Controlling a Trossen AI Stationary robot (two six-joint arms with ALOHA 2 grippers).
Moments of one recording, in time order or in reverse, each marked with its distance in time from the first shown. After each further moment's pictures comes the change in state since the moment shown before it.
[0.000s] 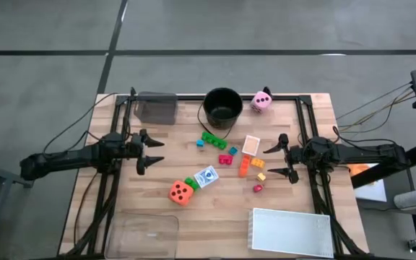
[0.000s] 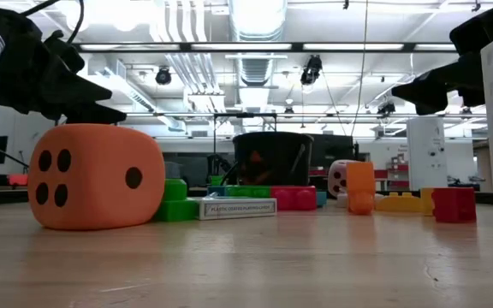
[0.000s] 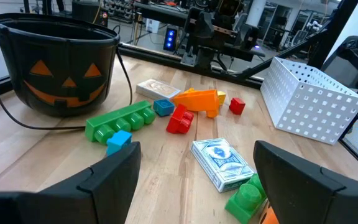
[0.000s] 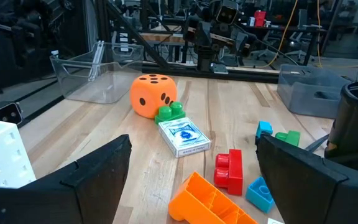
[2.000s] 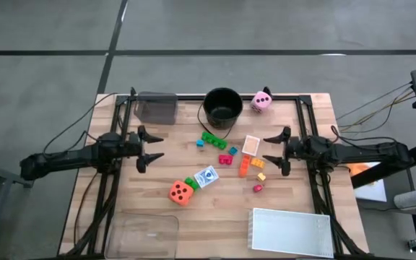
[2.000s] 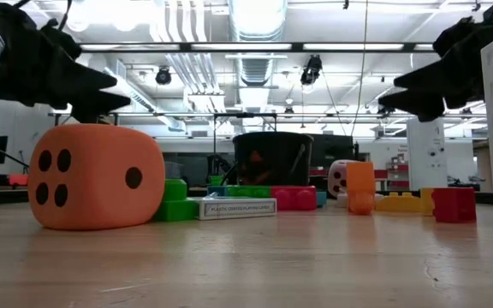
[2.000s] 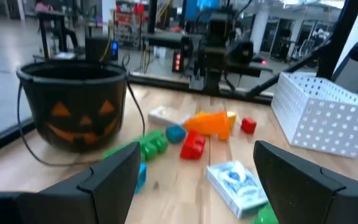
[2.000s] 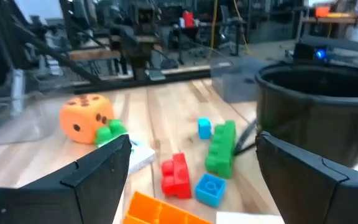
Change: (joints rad) left arm 0.000 0.000 0.000 0.109 -0.049 0.088; right arm -0.001 0.104 0.000 0.121 0.302 0.144
